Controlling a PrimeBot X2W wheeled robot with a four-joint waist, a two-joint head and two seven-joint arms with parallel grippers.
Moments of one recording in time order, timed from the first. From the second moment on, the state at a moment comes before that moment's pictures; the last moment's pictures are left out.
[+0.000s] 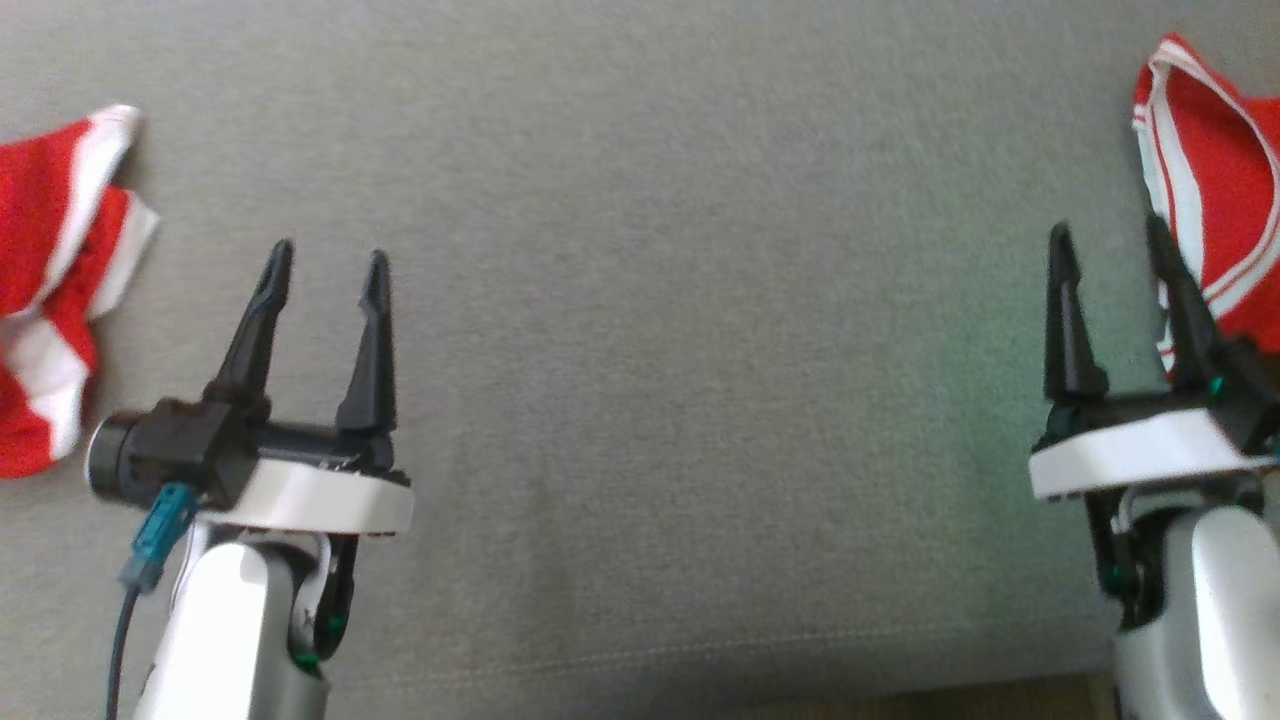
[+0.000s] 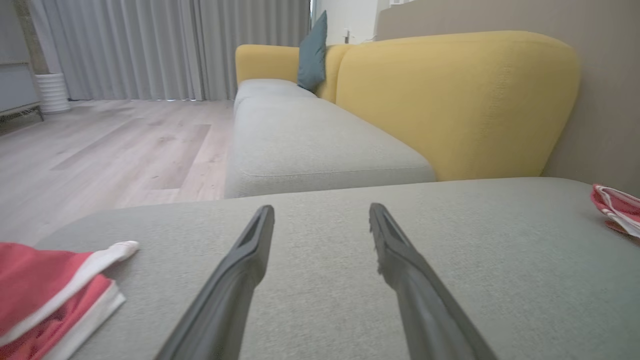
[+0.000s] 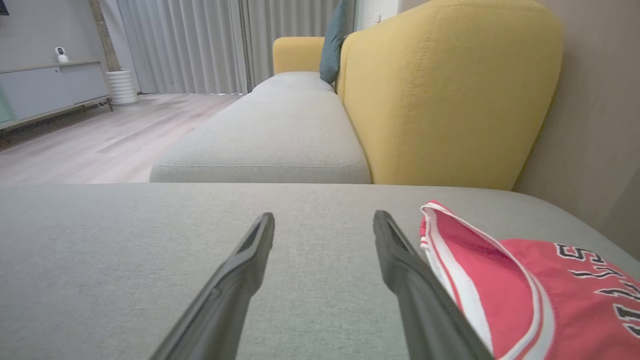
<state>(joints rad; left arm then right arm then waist) -0.18 0.11 -0.15 0.03 -0.14 -0.02 -0.26 -0.18 -0.05 -0.07 0.01 0.05 0.13 -0.06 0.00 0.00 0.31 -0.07</state>
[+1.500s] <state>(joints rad) 0.06 0.11 -0.13 0.12 -0.14 0.01 -0.26 0.12 -0.04 -0.04 -0.08 0.15 0.13 0.03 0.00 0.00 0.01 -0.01</state>
